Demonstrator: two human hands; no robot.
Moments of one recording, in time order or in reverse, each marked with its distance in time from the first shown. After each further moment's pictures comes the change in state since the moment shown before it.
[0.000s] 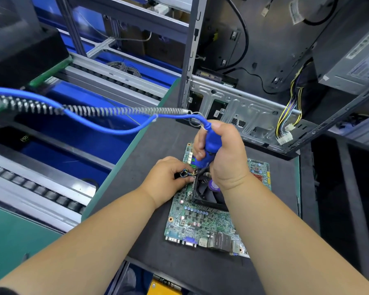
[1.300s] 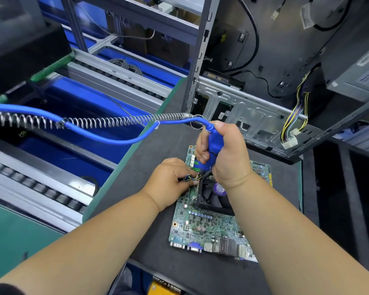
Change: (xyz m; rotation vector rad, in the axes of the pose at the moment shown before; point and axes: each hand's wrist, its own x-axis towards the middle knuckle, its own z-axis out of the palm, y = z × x) left_hand -0.001 -0.006 0.002 0.043 0.068 0.181; right_hand 0.006 -0.002 0.007 -0.043 -0.037 0.043
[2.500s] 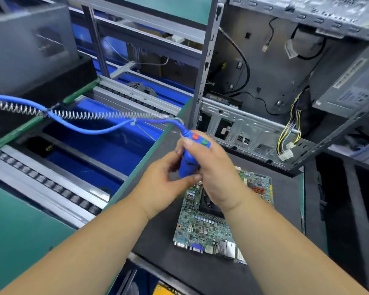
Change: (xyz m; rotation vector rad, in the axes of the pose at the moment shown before) left_hand -0.014 0.085 -0.065 -0.372 0.071 -0.245; right_hand -0.040 -0.033 0.034 -0.095 -0.192 -0.060
